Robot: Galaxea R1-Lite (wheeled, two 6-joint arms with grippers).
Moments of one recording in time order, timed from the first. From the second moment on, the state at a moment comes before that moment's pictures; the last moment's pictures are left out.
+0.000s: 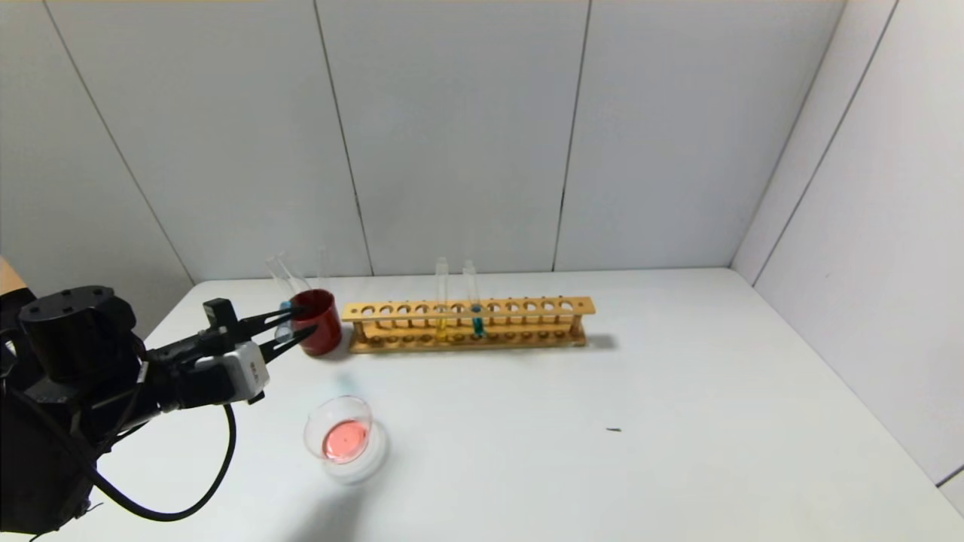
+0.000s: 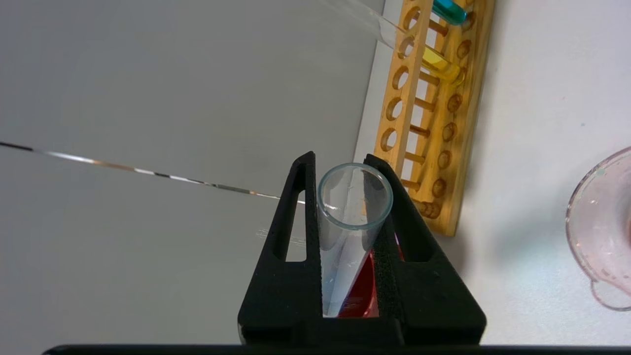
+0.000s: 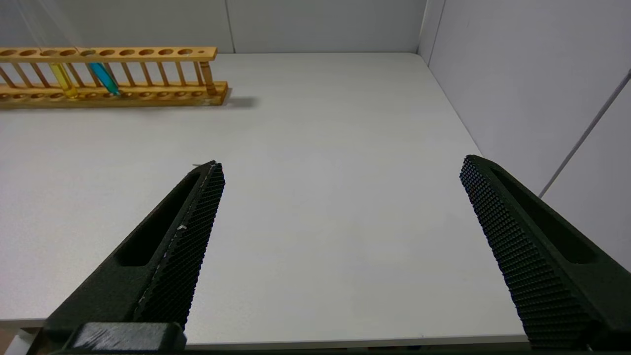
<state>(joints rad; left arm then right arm) 0.03 1.83 -0.36 -1.38 -0.78 1.25 0.00 0.00 0.00 0.00 0.00 0.01</state>
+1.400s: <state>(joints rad) 0.06 1.95 -0.39 -1.35 -0.86 1.69 0.00 0.00 0.00 0.00 0.00 0.01</state>
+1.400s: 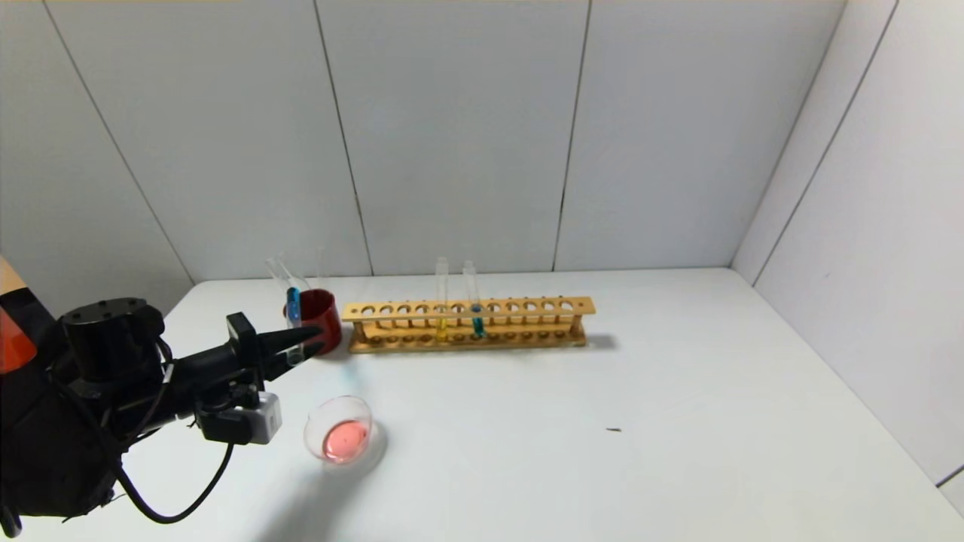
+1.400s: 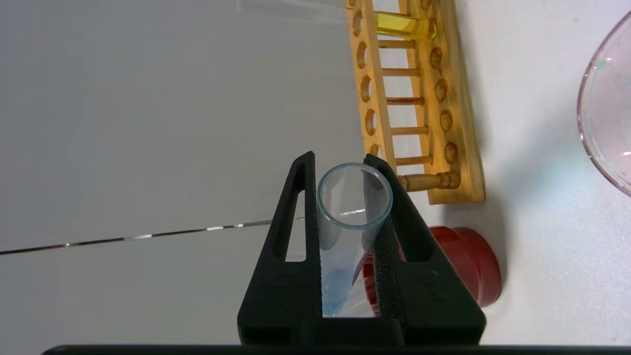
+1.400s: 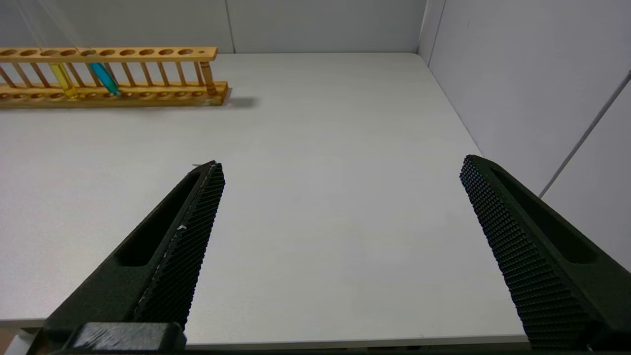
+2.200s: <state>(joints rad) -0.01 2.01 -0.35 -1.51 -0.84 1.75 0.00 0.00 0.00 0.00 0.00 0.01</state>
